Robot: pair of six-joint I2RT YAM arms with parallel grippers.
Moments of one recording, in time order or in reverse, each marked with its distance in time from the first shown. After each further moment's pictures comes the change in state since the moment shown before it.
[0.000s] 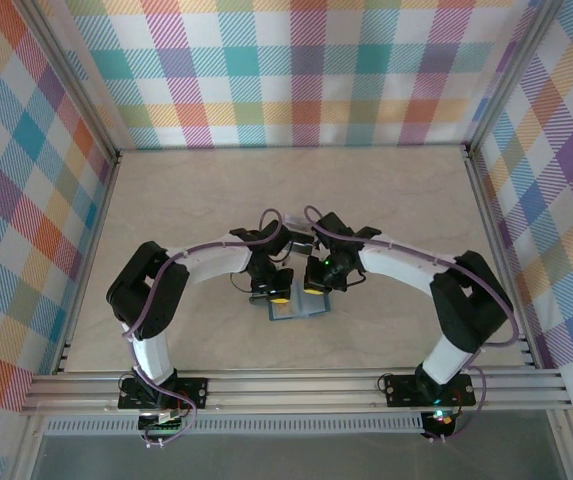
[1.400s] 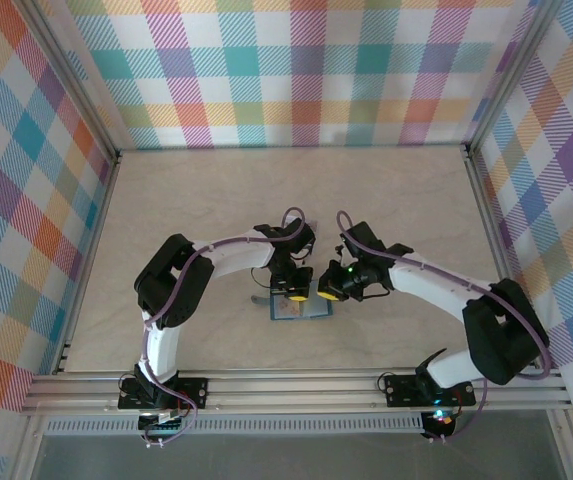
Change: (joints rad) left arm -0.066 0.163 0.180 -0.020 0.016 -0.001; right arm -0.092 -0.223 -0.239 0.149 -0.105 0.090
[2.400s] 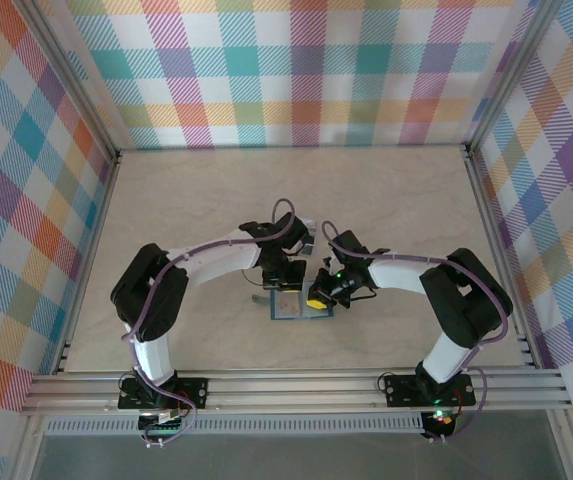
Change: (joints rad) left arm 0.014 -0.171 -0.063 -0.028 -0.116 -0.014; right arm 0.014 0.229 -0.017 0.190 -0.113 0.058
